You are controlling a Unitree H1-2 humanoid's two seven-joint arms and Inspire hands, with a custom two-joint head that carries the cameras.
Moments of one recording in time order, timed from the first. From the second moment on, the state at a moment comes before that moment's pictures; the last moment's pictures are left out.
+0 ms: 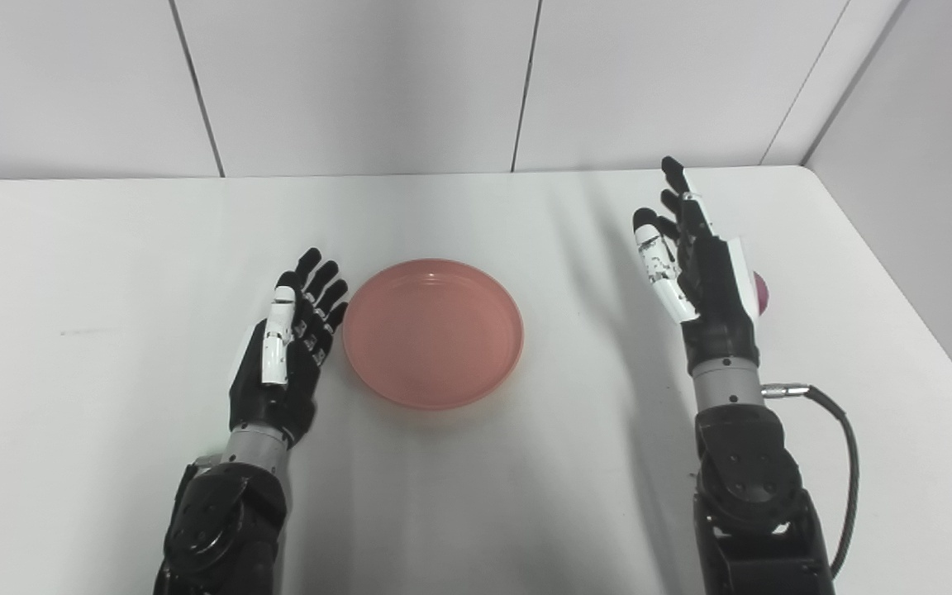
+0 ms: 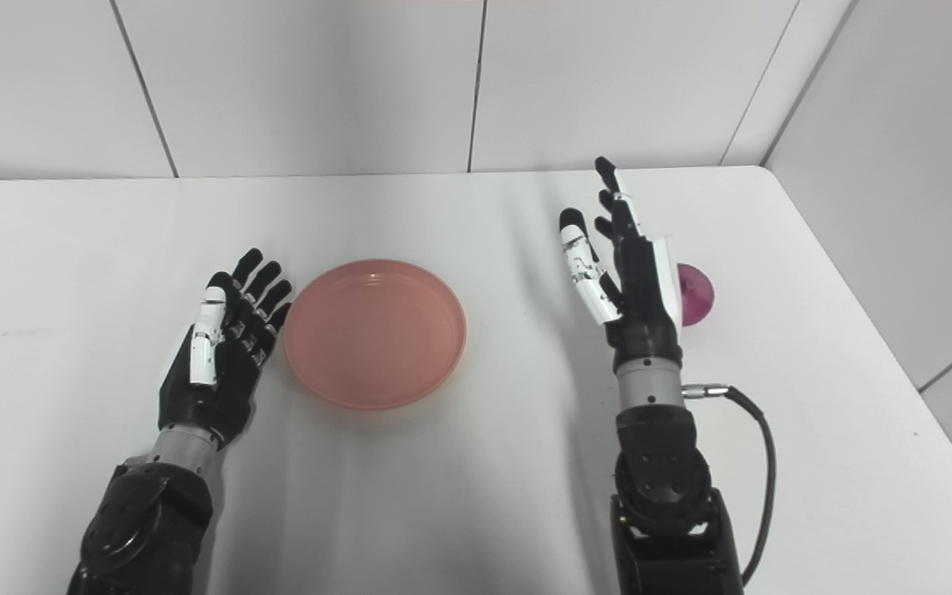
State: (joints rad) left arm -0.16 -0.10 -0.02 -0.03 -0.26 0.21 -0.09; right arm -0.17 -0.13 -0.03 -0.43 -0.35 0.36 -0.08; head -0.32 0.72
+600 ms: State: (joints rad) left arm -0.16 -0.10 0.00 -0.02 -0.28 0.21 -0.11; right arm -0.23 -0.27 -0.09 -0.43 -0.46 0.42 -0.03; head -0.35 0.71
